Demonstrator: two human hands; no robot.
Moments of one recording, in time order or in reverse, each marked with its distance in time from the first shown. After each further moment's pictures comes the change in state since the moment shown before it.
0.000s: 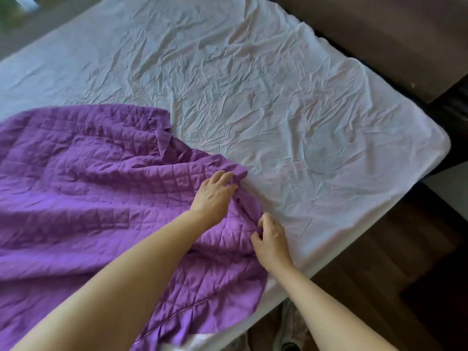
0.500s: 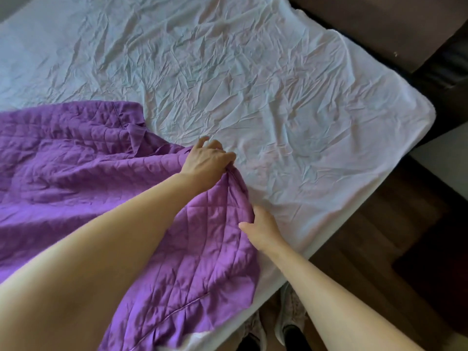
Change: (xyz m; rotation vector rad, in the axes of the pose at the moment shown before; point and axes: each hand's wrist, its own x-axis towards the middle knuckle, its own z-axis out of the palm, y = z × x) left_hand 0.064 0.003 -0.027 0.109 0.117 0.163; right_hand 0.020 0.007 -0.009 0.280 -0.221 0.333
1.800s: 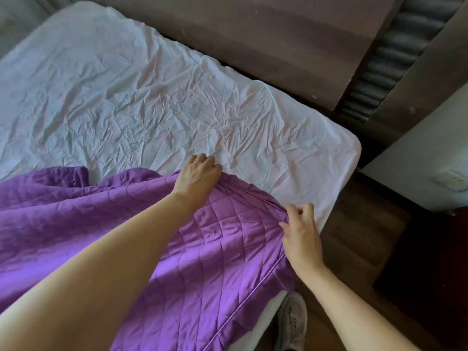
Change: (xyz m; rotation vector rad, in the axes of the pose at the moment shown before) left_hand 0.133 0.075 -0.036 0.245 0.131 0.192; right_hand 0.034 0.049 -0.174 -0.442 0.622 -0.245
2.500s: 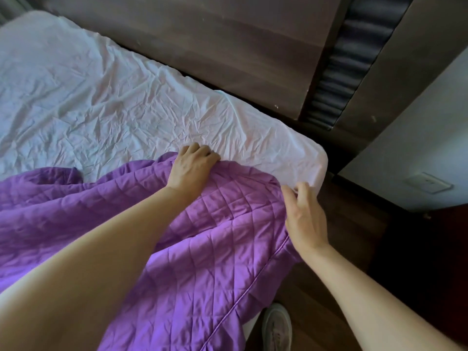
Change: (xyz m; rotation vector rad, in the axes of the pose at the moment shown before) left_hand 0.114 0.036 0.010 -0.144 0.196 0.007; right_hand 0.089 0.087 -0.040 -0.333 0.165 -0.158
